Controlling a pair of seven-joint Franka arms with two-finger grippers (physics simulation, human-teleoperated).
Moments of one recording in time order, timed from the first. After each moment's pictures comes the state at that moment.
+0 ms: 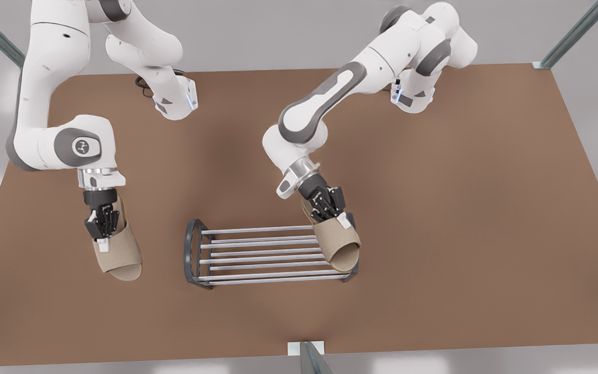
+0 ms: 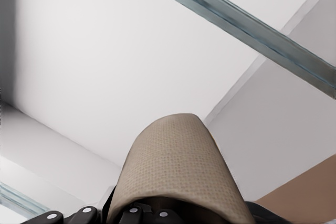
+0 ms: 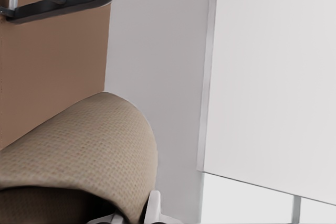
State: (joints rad) left arm -0.72 0.74 -0.21 -1.29 1.69 1.60 -0.96; right arm -0.06 0.18 0.04 -1.81 -2.90 3.25 1.23
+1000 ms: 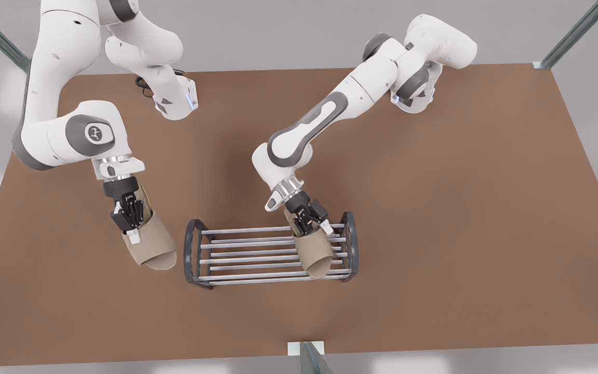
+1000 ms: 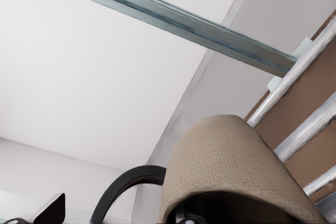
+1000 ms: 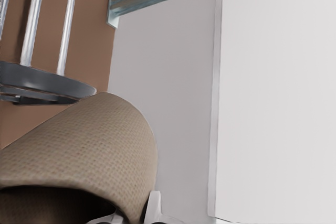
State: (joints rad) left arm -0.77 0.97 -0.22 -1.09 1.60 1.62 -0.80; right arm 0.10 0.20 0.02 -1.62 -2.85 3.46 1.28
